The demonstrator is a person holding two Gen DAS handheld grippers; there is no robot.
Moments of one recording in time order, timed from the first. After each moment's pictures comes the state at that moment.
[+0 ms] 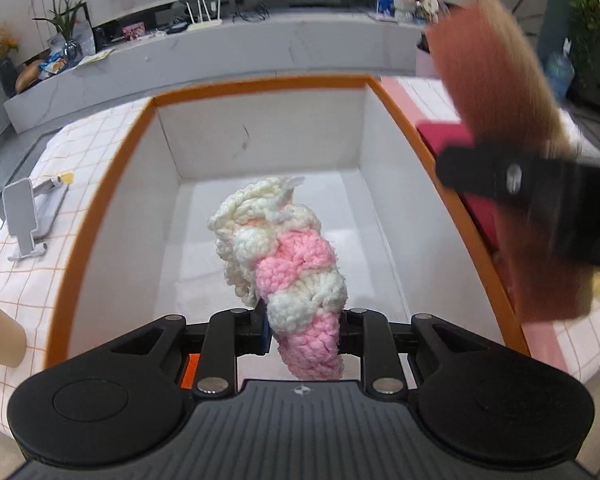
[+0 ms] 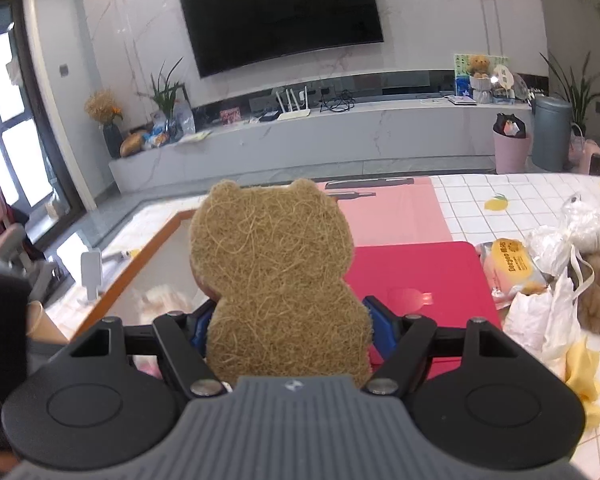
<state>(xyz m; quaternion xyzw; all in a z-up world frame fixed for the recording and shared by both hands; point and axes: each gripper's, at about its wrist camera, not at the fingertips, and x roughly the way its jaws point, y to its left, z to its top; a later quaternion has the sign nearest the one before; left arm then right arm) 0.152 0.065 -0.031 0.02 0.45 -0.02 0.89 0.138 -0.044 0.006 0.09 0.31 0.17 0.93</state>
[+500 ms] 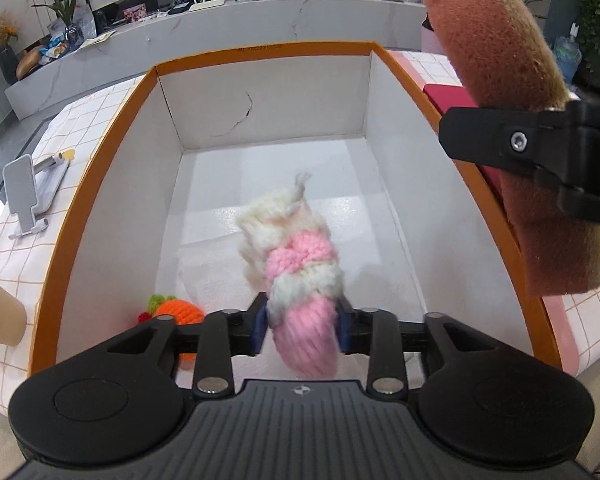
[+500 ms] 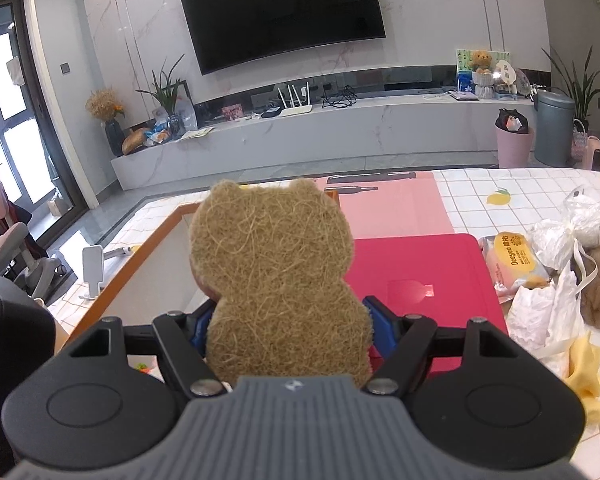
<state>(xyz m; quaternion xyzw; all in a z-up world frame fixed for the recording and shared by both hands) 0.151 0.073 -0.042 0.02 0.47 -0.02 0.88 0.145 -0.044 0.001 0.08 0.32 0.17 0.93</state>
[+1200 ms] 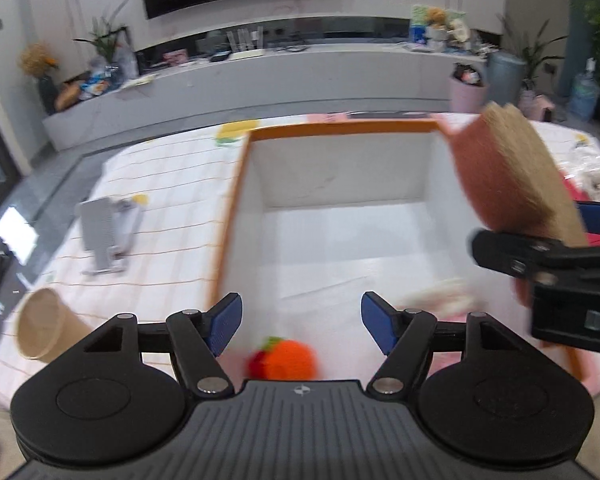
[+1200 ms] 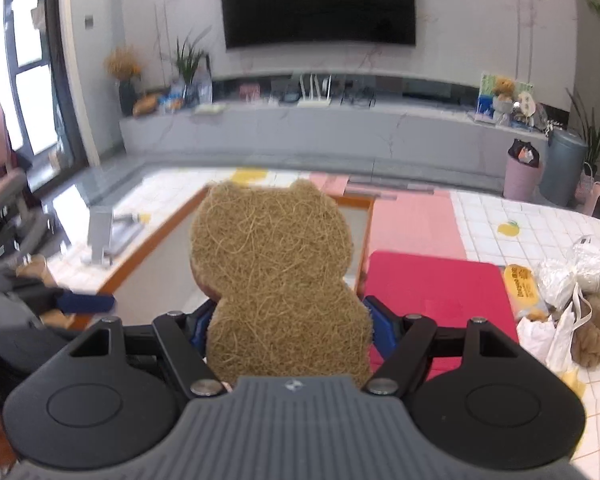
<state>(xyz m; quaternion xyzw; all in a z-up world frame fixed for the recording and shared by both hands) 0.137 0.136 -0.008 0.04 0.40 0.04 0.91 0.146 0.000 0.018 -0.02 0.34 0.19 0.92</state>
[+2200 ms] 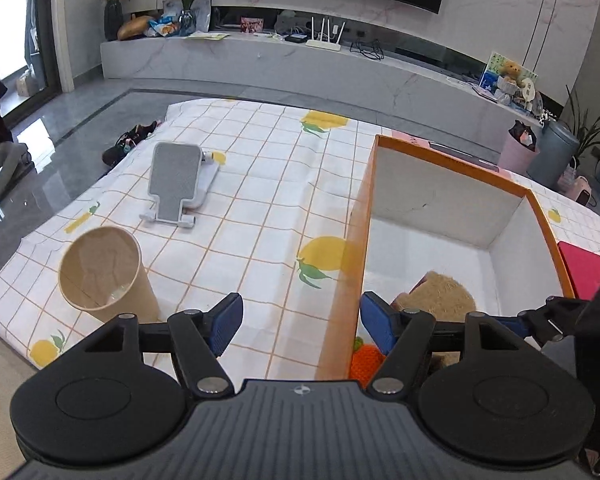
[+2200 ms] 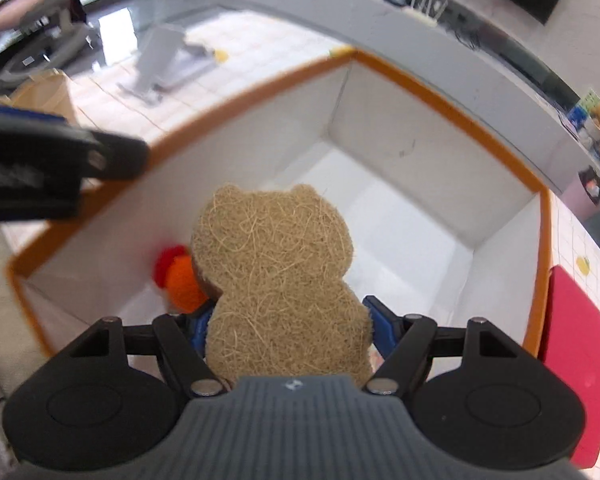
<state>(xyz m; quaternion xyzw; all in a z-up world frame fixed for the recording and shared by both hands) 0.121 0.232 -0.001 -0.10 0.40 0.09 0.91 0.173 0.126 -0.045 -0.23 0.45 0.25 0.82</state>
